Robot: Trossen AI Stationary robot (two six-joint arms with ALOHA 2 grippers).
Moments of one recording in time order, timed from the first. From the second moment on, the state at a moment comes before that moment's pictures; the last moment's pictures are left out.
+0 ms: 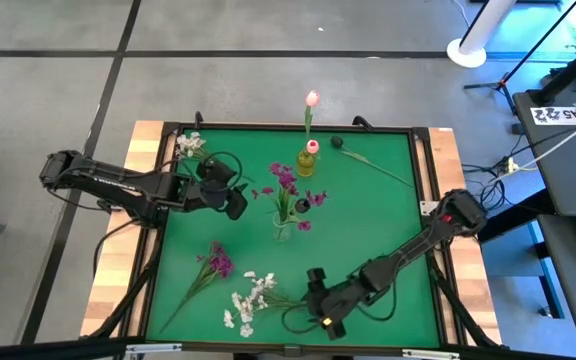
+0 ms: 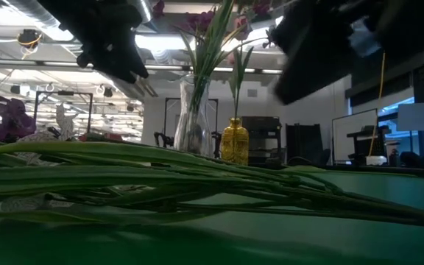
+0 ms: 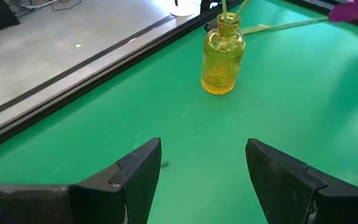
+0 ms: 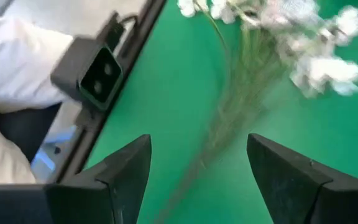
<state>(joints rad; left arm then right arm) -0.10 1.09 0.76 -0.47 -0.73 -0.62 0.62 1.91 1.22 -0.09 0.14 0.25</state>
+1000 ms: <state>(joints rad) -0.13 1.09 0.76 -0.48 -0.68 -0.68 0.54 2.11 1.37 -0.25 0.09 0.36</state>
